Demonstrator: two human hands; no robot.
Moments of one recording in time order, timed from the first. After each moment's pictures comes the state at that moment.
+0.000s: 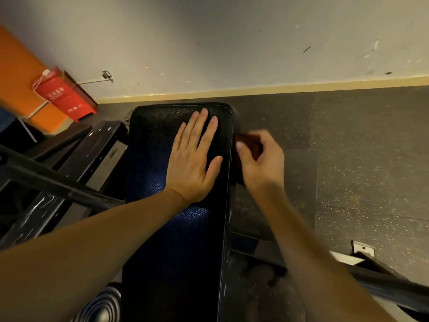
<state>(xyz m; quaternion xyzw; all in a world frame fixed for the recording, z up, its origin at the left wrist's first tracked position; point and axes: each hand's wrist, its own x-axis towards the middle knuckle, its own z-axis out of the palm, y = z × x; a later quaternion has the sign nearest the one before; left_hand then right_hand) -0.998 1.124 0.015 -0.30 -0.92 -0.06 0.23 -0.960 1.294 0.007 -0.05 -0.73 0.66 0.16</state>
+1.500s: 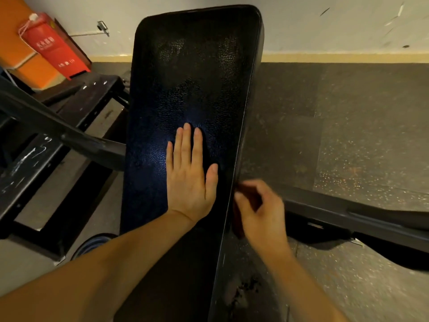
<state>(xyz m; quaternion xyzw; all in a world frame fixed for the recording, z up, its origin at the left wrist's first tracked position) -0.848 1.081 -0.093 -0.12 -0.96 -0.10 0.21 -0.779 1.239 -0.098 -0.06 -0.75 0.65 0.03</state>
